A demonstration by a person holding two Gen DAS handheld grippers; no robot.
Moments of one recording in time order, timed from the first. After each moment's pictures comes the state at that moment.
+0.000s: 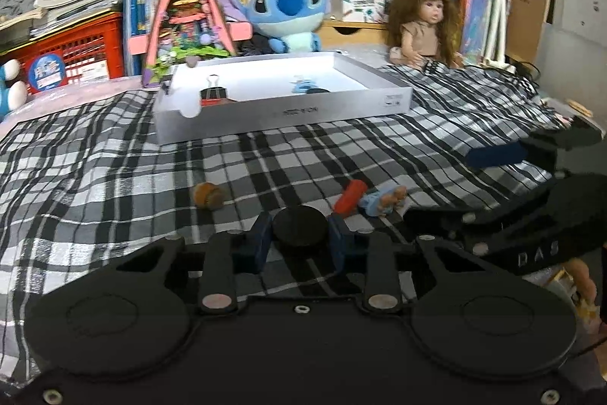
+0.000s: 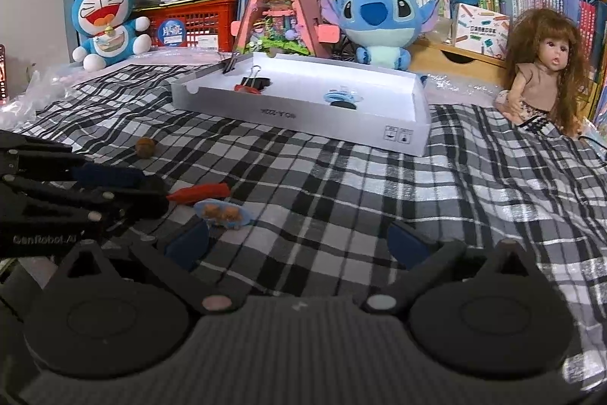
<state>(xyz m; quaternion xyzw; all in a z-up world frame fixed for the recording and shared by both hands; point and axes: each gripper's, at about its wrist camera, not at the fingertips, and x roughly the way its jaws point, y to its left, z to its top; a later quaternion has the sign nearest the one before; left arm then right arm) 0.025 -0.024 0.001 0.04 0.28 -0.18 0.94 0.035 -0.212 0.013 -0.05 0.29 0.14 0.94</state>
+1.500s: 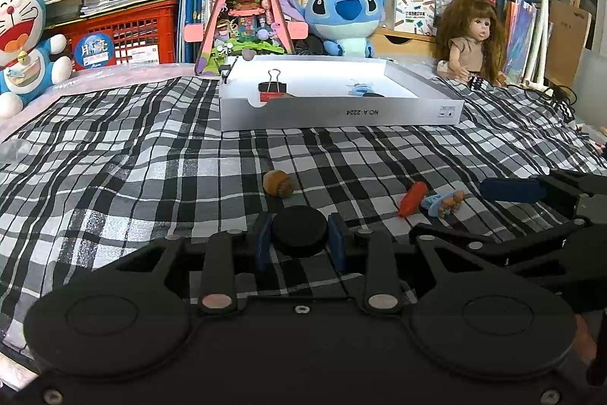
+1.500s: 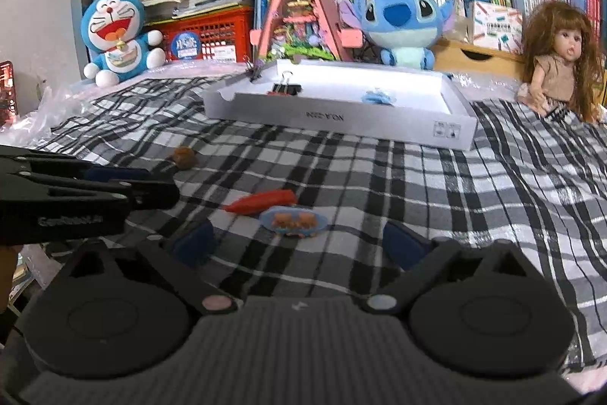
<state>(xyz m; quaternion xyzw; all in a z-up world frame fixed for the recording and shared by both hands) 0.026 0.012 -0.001 0.01 0.28 -0.12 0.95 0.027 -0.172 0.002 -0.02 0.27 0.14 0.95</state>
